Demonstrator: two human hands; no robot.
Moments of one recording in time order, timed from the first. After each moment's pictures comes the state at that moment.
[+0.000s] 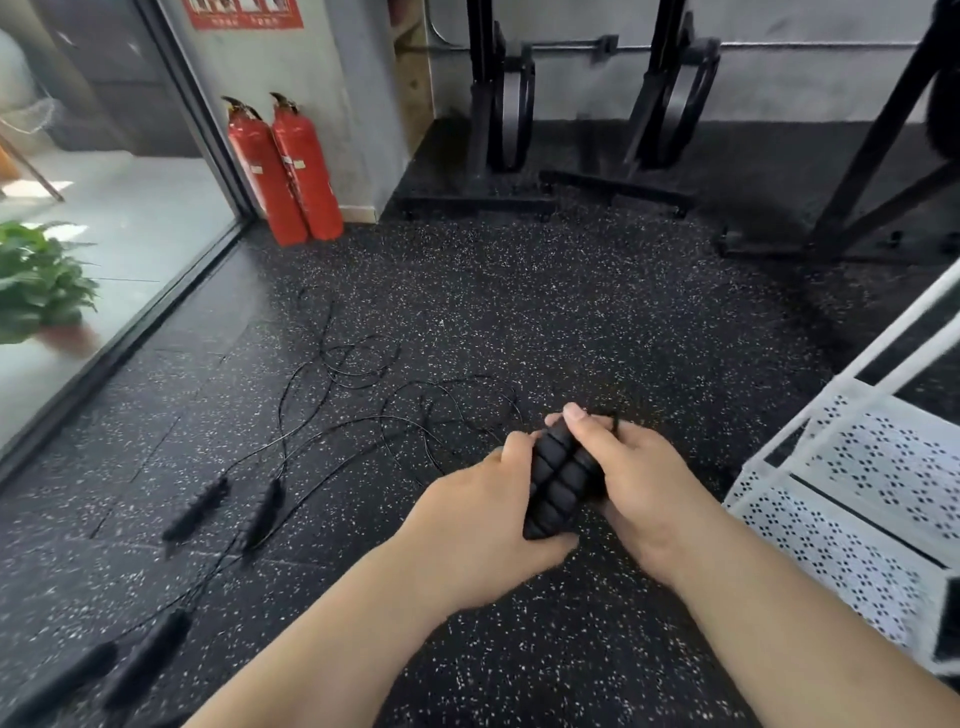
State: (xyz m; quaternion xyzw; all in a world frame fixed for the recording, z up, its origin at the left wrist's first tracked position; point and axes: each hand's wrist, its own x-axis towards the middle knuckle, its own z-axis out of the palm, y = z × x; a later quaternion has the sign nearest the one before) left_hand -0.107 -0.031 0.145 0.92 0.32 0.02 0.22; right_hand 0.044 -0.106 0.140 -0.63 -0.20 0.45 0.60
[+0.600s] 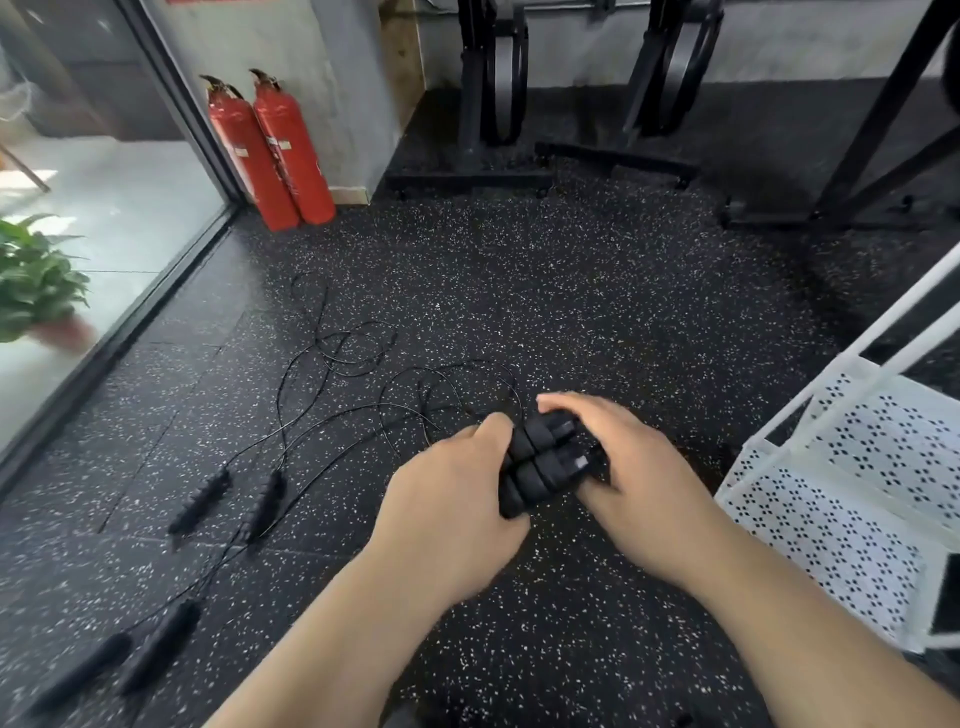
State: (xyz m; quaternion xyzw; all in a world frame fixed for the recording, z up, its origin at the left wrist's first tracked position) left_hand -0.105 -0.032 0.172 0.90 0.39 0.04 0.19; right_hand 0.060 -0.127 0.154 -0.76 -0.54 0.22 0.29
